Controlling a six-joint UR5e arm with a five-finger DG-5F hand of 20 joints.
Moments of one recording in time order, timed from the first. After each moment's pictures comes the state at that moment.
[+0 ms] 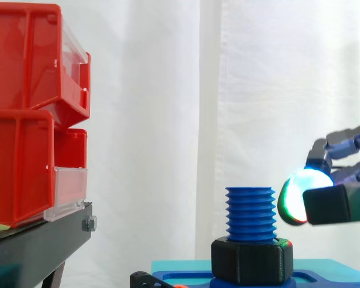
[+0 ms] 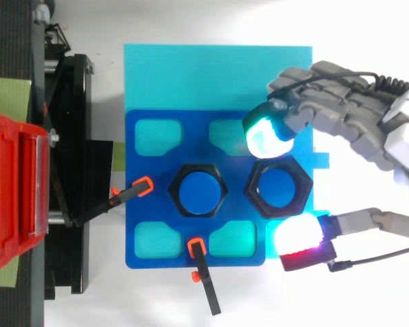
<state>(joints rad) 0.38 -1.98 -1.71 -2.44 -0.77 -1.02</state>
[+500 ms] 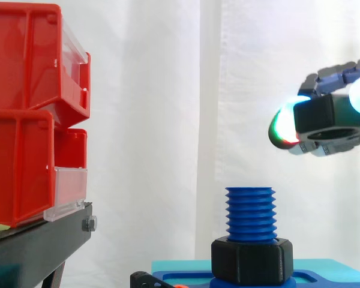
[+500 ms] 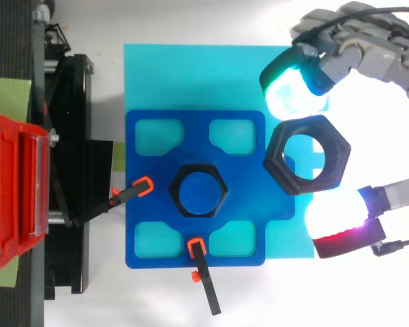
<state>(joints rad) 0.30 -1.90 -1.69 -2.47 -0.90 -1.04</state>
